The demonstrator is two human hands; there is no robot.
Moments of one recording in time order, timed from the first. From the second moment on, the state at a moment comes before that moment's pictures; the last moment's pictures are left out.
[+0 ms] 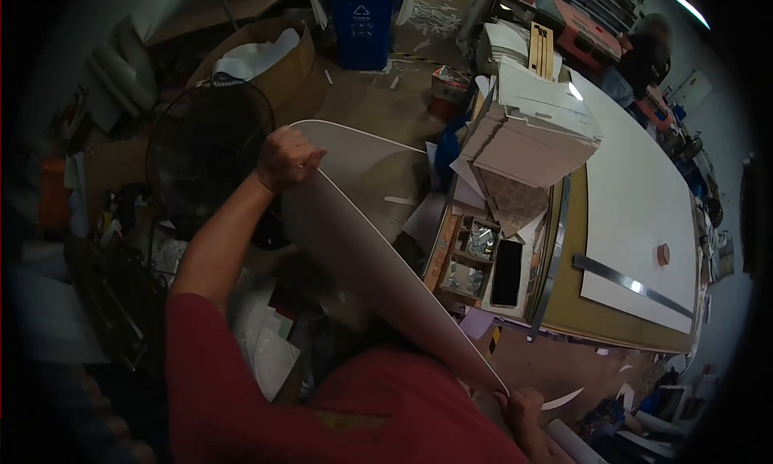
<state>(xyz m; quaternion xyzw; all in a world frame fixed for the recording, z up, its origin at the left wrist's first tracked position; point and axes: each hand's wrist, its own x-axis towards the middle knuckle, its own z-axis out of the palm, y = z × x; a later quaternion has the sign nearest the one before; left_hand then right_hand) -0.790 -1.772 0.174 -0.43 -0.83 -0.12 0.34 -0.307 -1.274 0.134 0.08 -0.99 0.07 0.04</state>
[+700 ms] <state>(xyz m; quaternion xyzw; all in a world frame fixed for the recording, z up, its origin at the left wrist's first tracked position) -1.116 -1.665 0.133 -0.54 -0.74 -0.22 0.33 -0.474 -1.487 0.129 -0.30 -0.93 0.20 0.06</state>
